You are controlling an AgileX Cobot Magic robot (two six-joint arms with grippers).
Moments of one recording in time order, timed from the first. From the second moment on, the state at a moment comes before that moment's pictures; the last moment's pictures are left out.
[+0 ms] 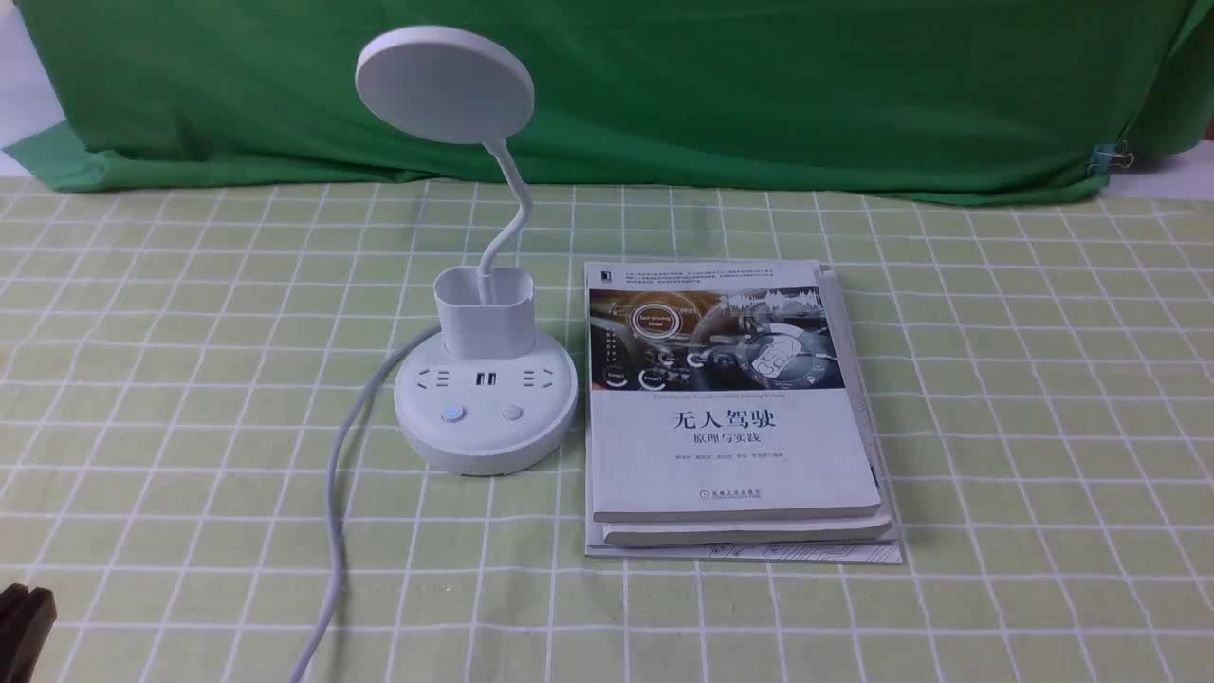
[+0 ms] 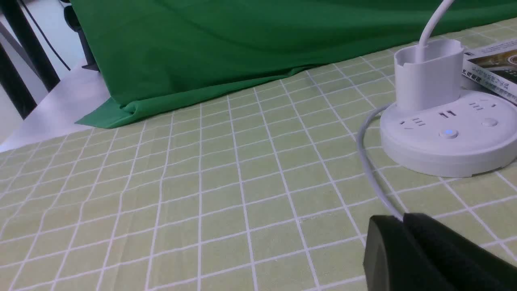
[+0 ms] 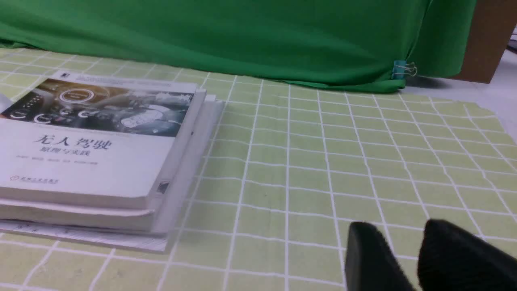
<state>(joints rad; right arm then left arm) 0.04 0.00 0.01 0.15 0.23 -0.25 -0.07 0.00 0.01 0.03 0.22 0.24</state>
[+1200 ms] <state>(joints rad) 0.04 0.00 0.01 0.15 0.23 -0.25 -0.07 0.00 0.01 0.05 0.21 0.25</state>
